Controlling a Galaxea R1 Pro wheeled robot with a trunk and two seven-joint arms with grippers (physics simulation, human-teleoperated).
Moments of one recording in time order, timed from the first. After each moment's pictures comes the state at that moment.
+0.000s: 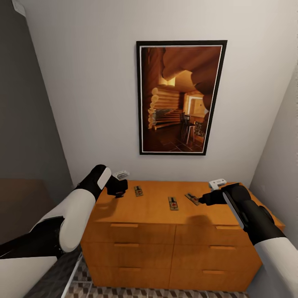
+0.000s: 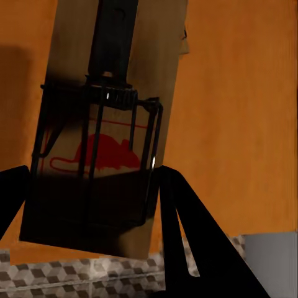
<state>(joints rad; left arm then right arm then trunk) -1.17 -0.13 0.22 -0.41 0.15 1.01 0.06 -0.74 -0.27 0.19 -1.18 0.02 1.04 0.29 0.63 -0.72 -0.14</state>
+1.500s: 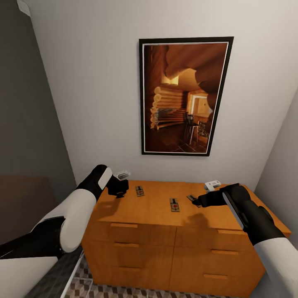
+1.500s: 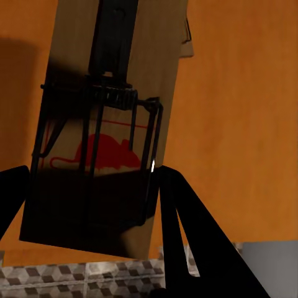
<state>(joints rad) -1.17 -0.13 0.22 -0.41 0.15 1.01 0.06 -0.74 -0.27 0.19 -1.17 0.02 1.04 0.46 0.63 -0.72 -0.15</state>
